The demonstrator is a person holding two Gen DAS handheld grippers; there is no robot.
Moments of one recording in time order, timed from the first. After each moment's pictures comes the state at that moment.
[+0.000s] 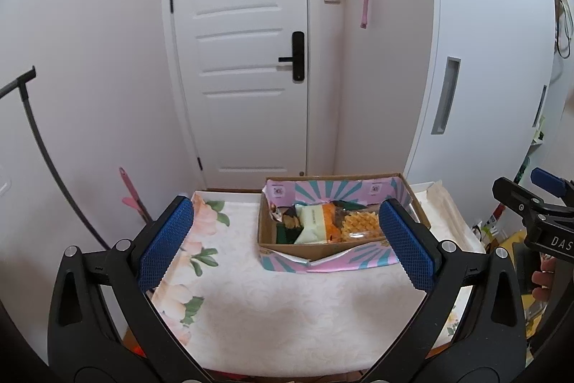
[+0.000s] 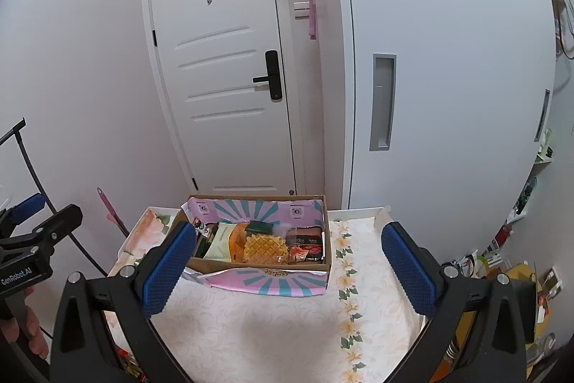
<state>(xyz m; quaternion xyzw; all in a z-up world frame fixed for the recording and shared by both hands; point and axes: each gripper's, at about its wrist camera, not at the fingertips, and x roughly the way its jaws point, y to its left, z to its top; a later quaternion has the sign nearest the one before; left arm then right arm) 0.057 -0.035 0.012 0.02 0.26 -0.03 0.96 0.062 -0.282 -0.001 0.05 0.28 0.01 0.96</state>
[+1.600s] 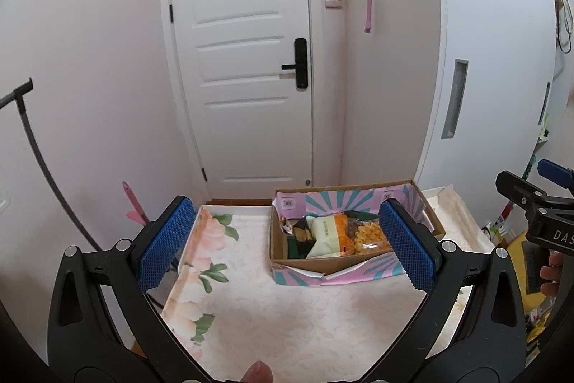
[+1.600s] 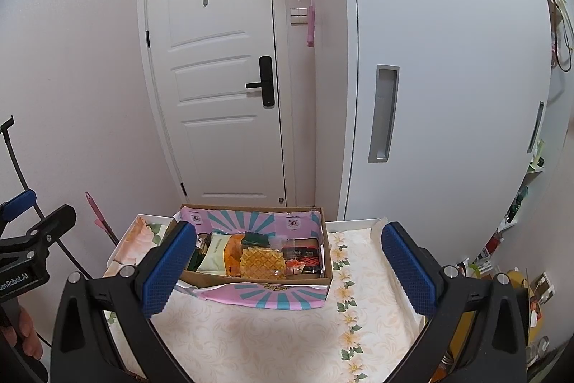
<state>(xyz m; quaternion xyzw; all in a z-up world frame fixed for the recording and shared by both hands) 0.076 -0.023 0.009 0.03 0.24 -0.03 0.97 0.070 -0.265 0.003 0.03 0.26 -0.01 0.96</state>
